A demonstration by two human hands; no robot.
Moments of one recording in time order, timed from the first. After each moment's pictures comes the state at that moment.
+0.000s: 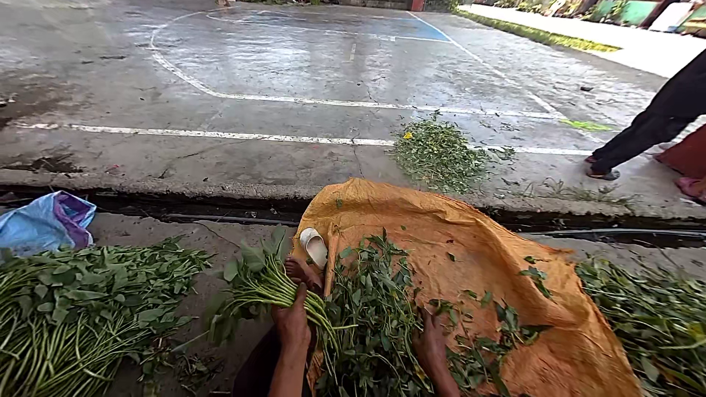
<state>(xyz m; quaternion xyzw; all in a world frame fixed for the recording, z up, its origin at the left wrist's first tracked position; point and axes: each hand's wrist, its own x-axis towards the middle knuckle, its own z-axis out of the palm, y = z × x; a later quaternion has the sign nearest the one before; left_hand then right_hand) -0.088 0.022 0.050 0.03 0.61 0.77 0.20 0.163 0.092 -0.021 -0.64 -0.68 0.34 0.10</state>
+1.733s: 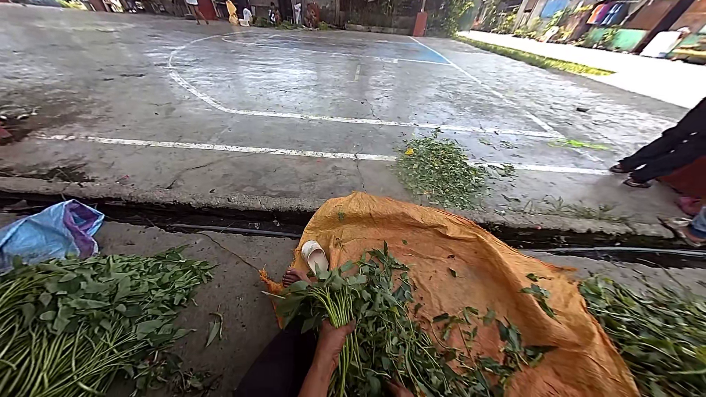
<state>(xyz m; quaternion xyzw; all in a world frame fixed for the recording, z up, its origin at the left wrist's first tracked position) -0.050 0.032 0.013 0.08 0.72 0.51 0.47 0.150 0.008 -0.039 -0.46 -0.75 0.48 0.05</state>
